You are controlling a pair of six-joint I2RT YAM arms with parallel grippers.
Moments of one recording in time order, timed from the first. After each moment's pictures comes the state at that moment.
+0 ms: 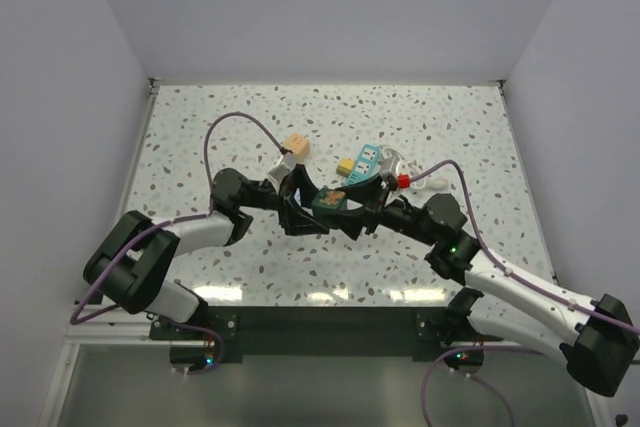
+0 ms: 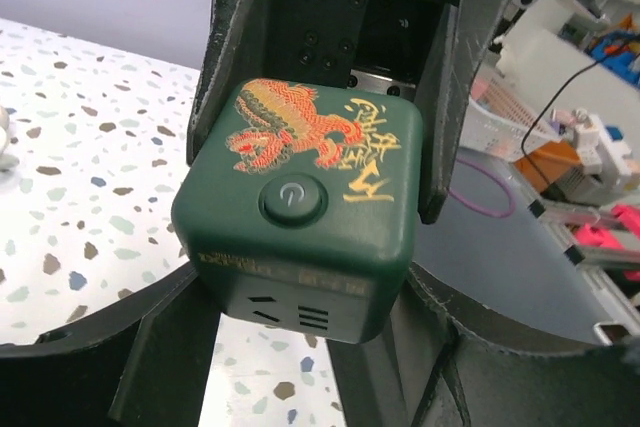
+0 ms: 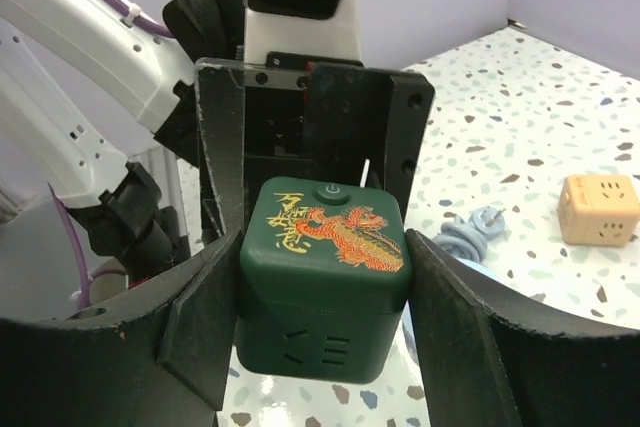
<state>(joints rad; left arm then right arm) -0.54 1.47 0.54 1.28 1.18 -0.74 0.80 0.92 0.51 0.56 -0.36 0.28</state>
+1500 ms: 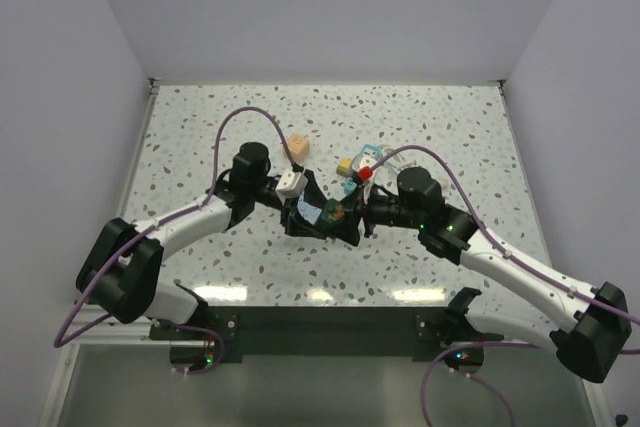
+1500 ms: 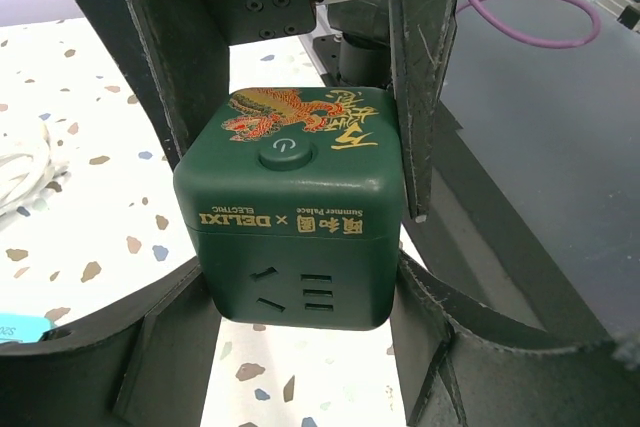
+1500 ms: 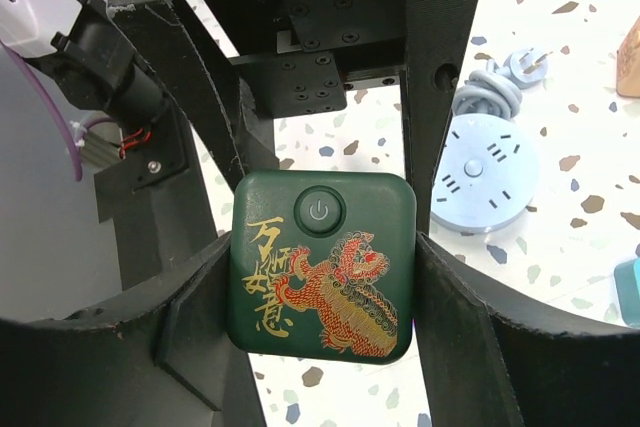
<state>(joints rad) -0.54 1.42 0.75 0.33 1.33 0.29 0.79 1.01 0.76 -0.08 -0.46 0.11</state>
